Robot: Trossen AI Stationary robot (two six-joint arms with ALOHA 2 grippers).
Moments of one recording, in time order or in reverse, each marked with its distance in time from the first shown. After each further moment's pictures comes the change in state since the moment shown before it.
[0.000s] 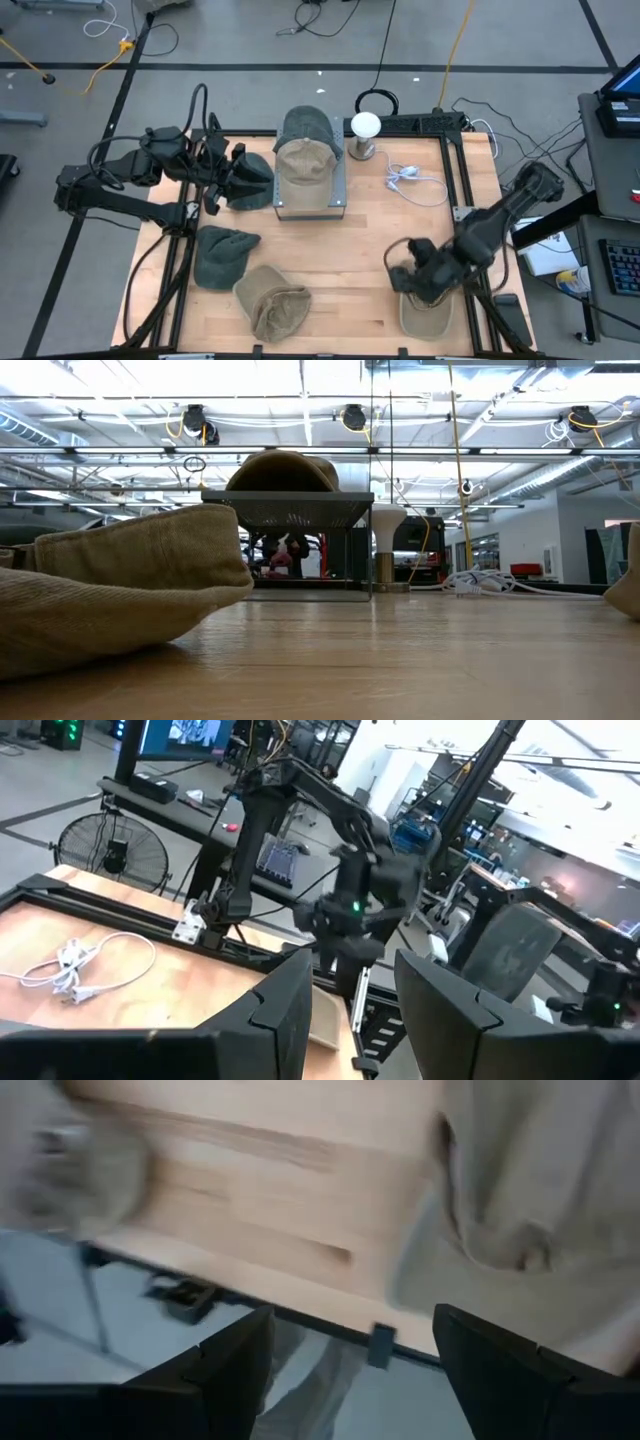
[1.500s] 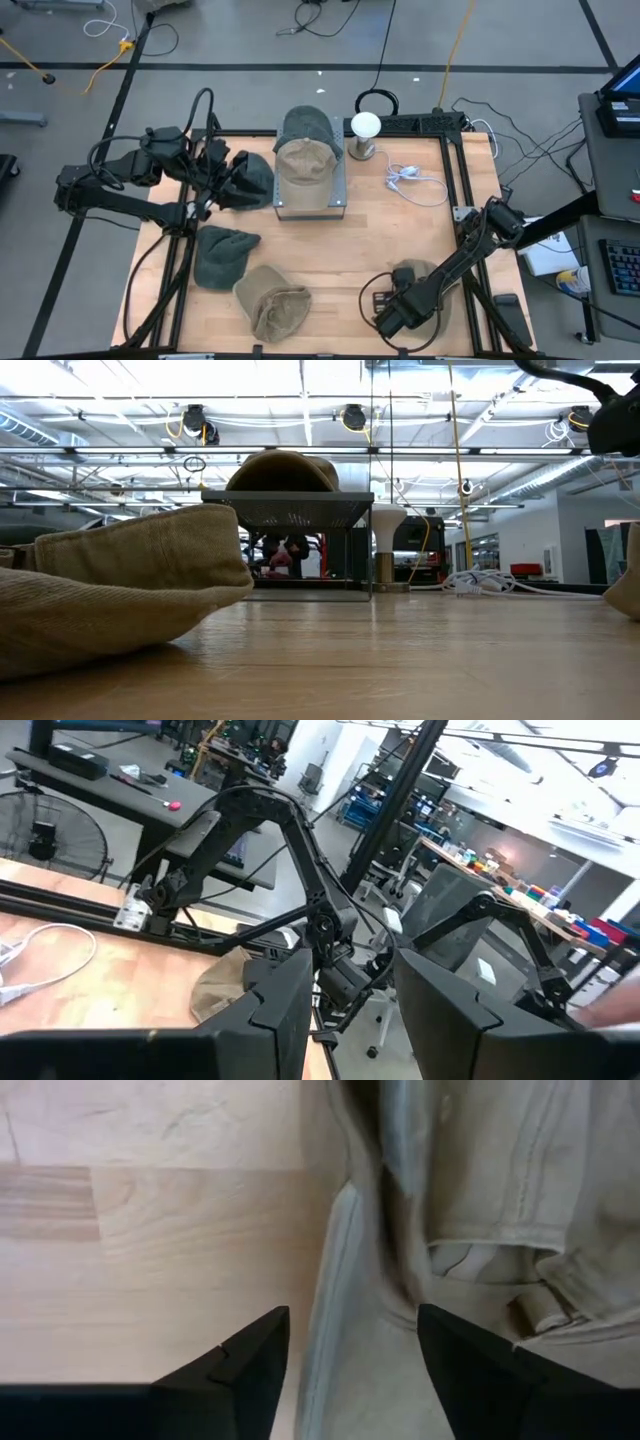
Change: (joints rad) left arm 0.000 0.000 0.000 -0.002 0.159 0.005; right arm 0.048 0.499 0.000 -0.008 -0.079 0.144
